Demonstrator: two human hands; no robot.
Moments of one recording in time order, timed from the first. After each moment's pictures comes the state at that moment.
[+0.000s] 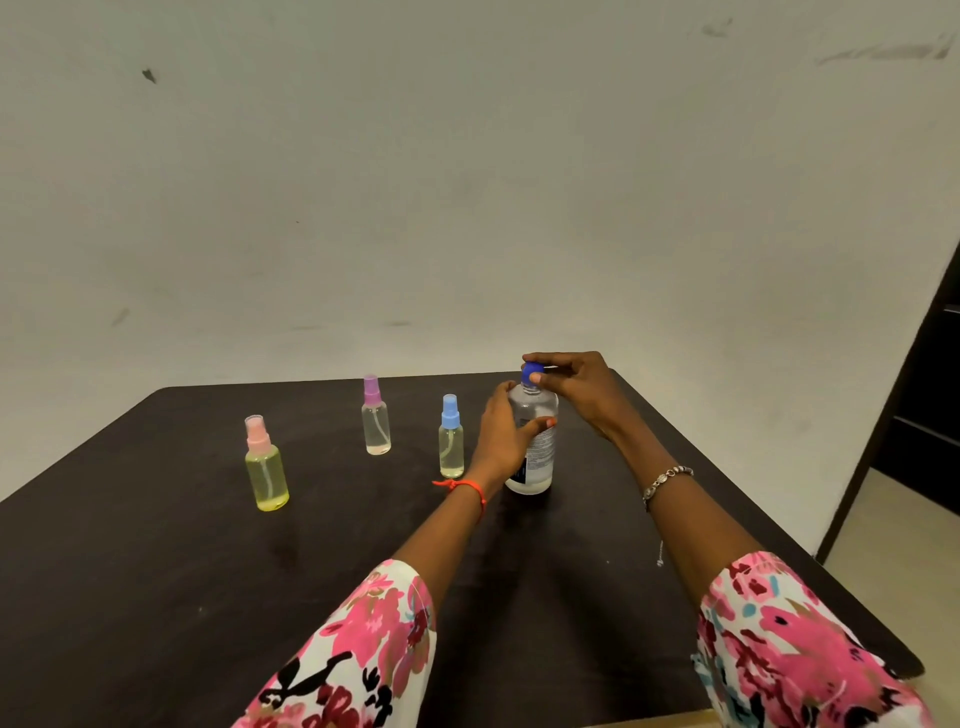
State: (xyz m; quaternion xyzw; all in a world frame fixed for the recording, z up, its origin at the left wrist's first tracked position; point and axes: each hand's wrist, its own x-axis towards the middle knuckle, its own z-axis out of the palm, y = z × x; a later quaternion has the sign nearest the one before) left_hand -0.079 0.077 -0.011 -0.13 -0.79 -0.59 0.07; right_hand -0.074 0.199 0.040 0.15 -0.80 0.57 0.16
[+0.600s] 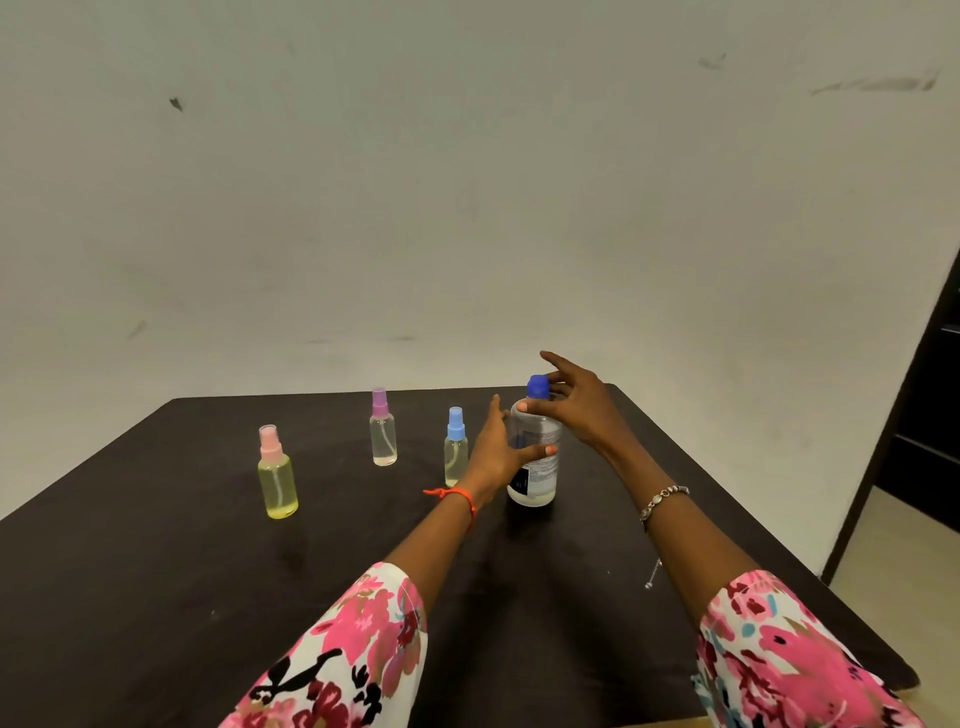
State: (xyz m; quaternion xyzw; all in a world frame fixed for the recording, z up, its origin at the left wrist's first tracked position) left_hand -0.065 0.063 -0.002 -0.12 -0.81 -0.58 -0.02; right_hand -0.064 0.191 0.039 0.12 -0.83 0.52 0.16
